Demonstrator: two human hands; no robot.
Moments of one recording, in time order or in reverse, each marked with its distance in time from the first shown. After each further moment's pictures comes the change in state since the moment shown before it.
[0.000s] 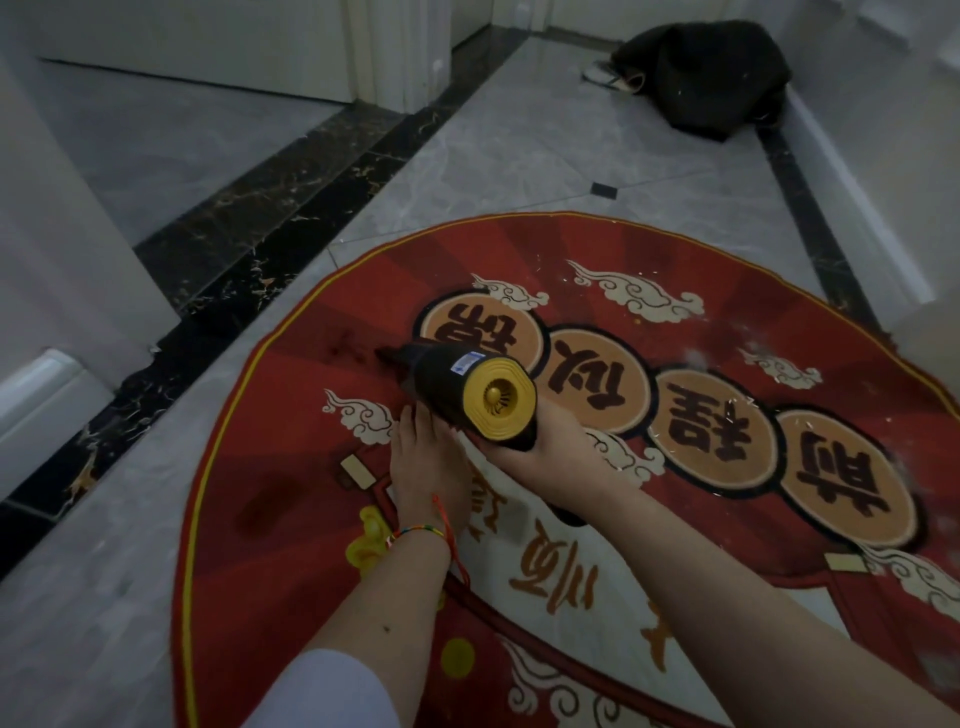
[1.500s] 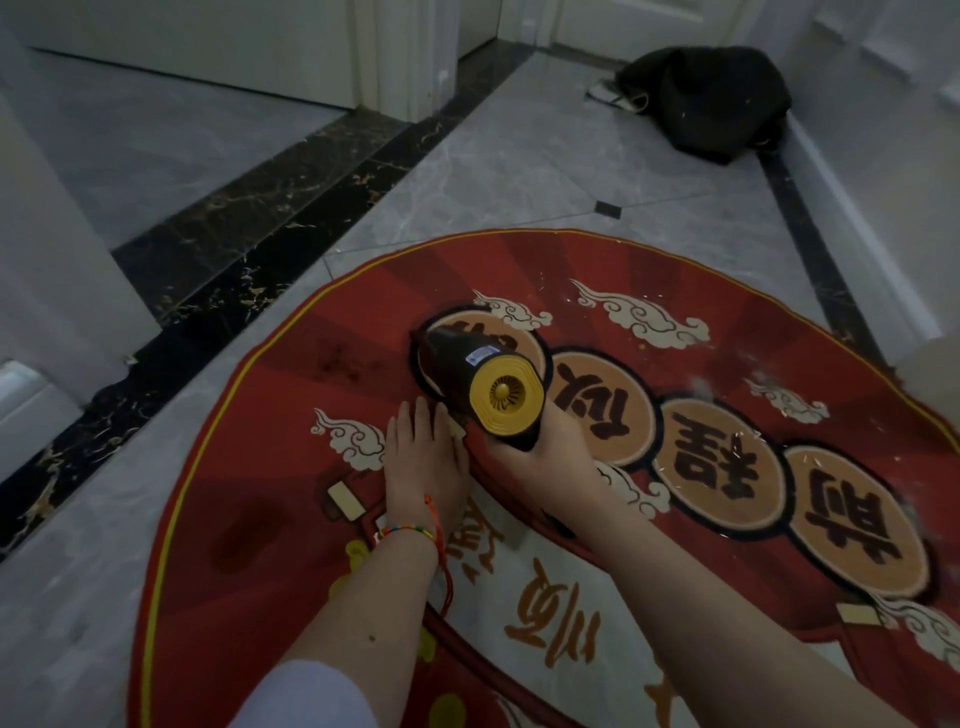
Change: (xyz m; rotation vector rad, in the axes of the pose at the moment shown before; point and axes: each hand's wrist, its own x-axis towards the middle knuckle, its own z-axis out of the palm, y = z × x) left_hand 0.025 0.012 -0.037 -0.105 -0.204 -0.037; right_hand 0.037 0.023 0.010 -0.021 0.209 0.013
